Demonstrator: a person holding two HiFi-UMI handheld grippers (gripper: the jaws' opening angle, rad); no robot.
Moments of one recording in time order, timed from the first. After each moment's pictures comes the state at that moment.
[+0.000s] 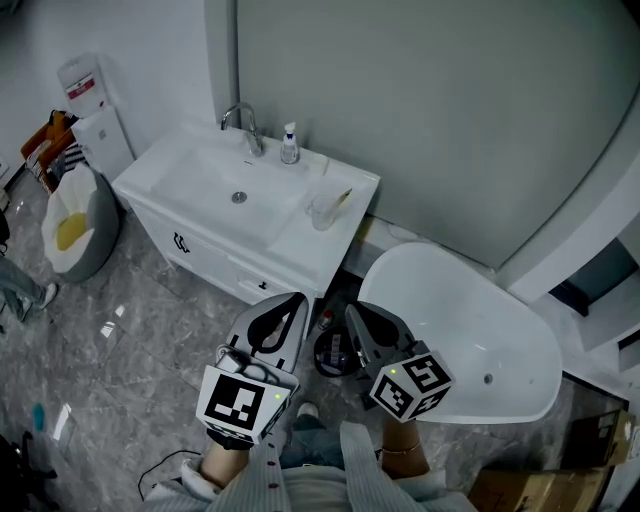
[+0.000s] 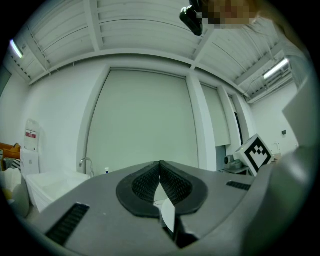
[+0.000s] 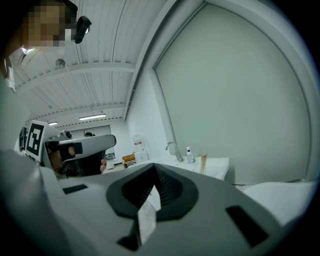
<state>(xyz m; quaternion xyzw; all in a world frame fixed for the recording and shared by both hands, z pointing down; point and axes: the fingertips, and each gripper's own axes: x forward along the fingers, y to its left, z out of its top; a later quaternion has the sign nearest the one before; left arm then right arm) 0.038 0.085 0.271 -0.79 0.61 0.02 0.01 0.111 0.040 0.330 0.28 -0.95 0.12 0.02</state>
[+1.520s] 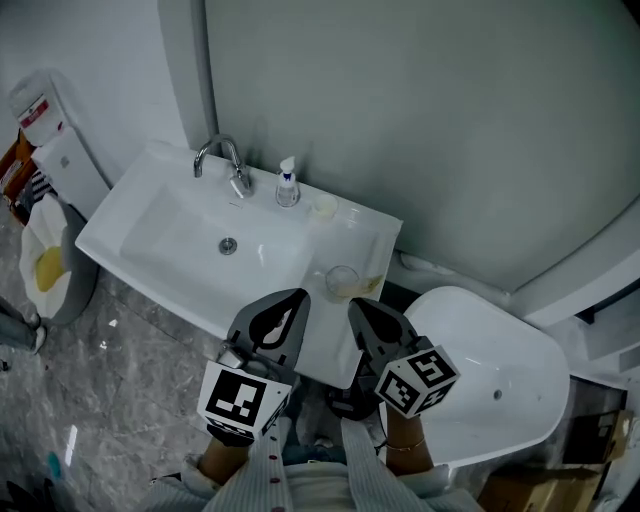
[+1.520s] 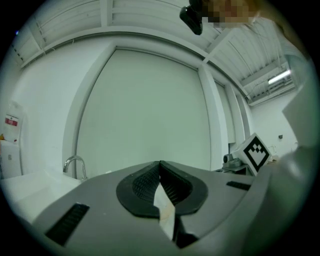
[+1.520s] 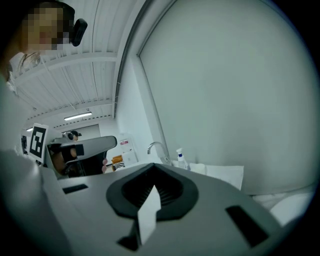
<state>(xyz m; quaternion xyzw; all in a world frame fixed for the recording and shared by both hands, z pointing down) -0.100 -0.163 0.288 -0.82 0.57 0.01 -0.01 -0.023 -0.197 0.348 0.31 -0.94 0.15 0.03</state>
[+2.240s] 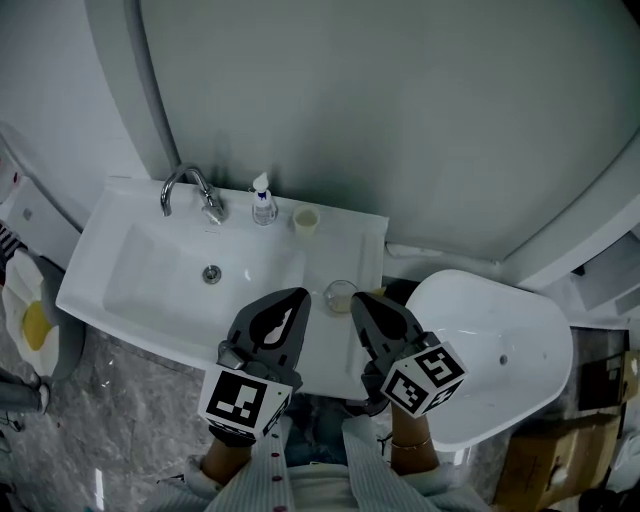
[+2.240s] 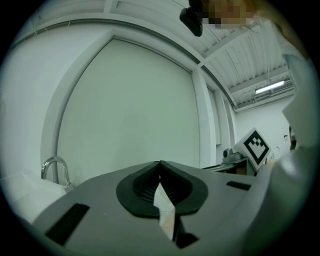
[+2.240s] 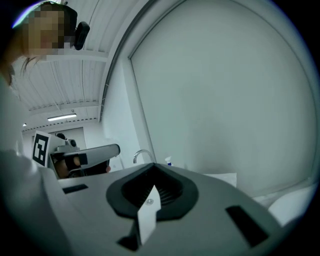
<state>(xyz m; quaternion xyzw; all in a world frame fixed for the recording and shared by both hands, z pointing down) -0.124 -0.227 0.291 -0.87 0.49 0.00 -0.03 -0.043 -0.245 0.333 0.40 -0.91 0.15 0.01</state>
